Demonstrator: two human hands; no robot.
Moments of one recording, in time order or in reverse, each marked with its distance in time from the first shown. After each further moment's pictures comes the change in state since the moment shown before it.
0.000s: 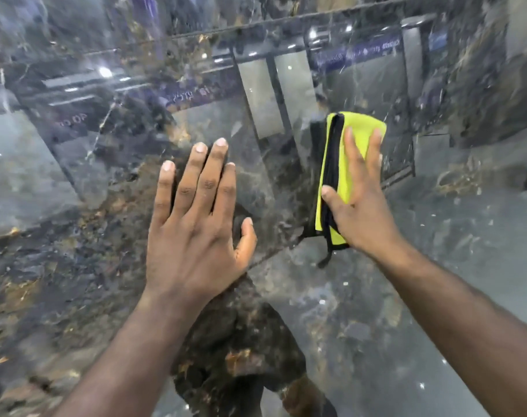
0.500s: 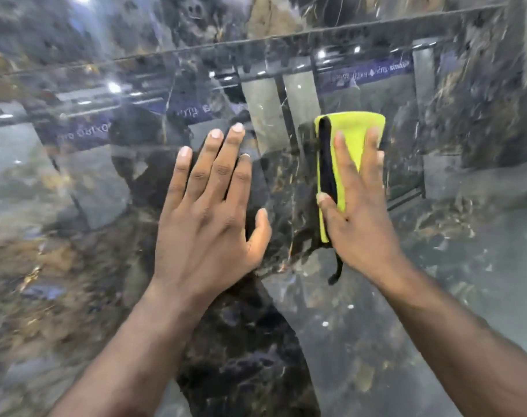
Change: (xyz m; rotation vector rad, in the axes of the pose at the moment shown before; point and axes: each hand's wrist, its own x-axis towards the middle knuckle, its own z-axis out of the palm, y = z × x) left_hand 0.096 0.098 0.049 0.016 0.061 -0.017; right_hand 0.063 0.074 -0.059 -0.100 0.037 -0.181
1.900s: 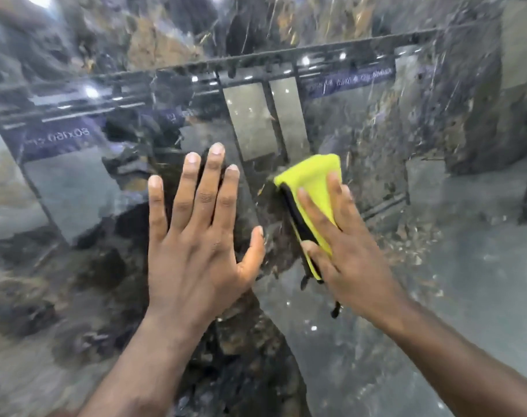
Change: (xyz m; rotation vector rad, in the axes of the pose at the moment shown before) left_hand 0.048 0.107 0.037 -0.010 -0.020 -0.080; right_hand 0.000 0.117 -0.063 -0.130 -0.133 -0.194
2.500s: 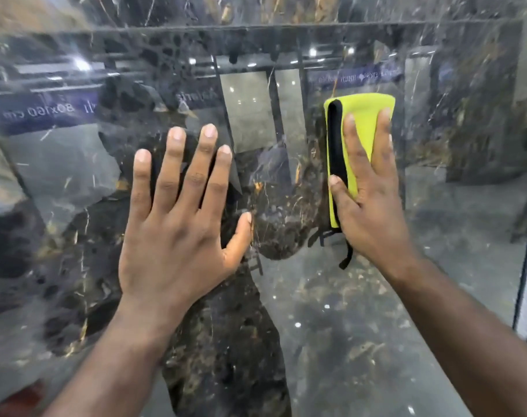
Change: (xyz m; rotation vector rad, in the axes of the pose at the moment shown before) left_hand 0.049 0.073 0.054 0.123 -0.048 0.006; right_hand 0.076 0.124 -0.062 0.044 0.156 0.120
